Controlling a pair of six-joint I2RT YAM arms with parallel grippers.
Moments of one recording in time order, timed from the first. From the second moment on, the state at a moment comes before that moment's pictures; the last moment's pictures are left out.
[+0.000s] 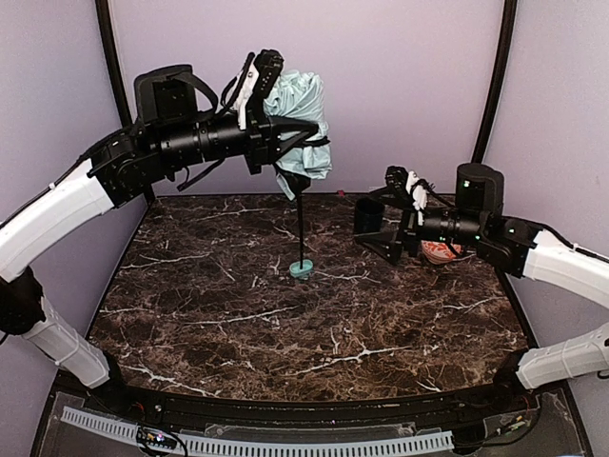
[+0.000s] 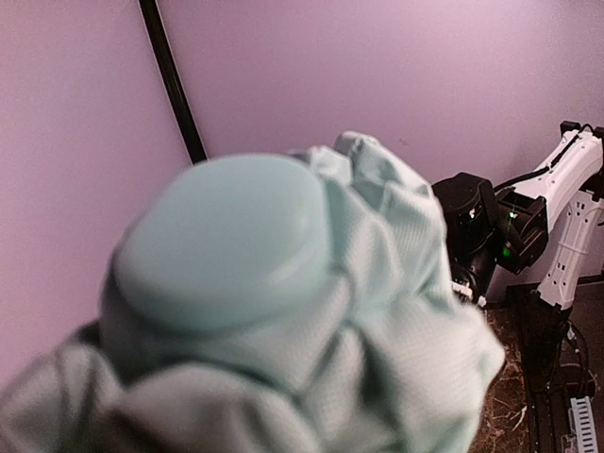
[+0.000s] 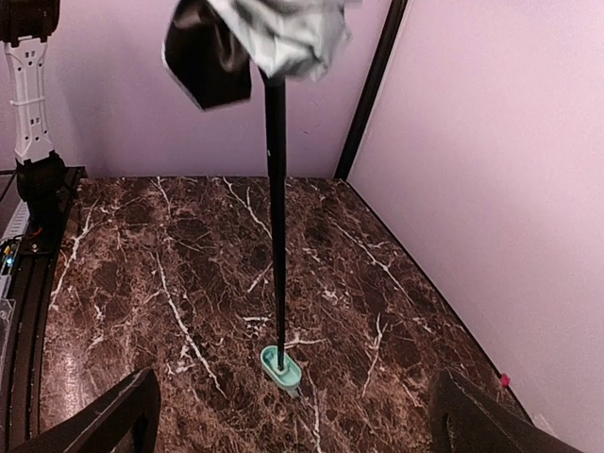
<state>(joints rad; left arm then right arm) -0.89 1.47 1.67 -0.20 0.30 0.27 0.69 1.12 0.91 0.01 -0.48 -0.36</state>
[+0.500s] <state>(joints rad) -0.74 1.46 1.80 -0.19 0.13 0.26 0.69 1.18 0.91 0.00 -0.48 -0.33</state>
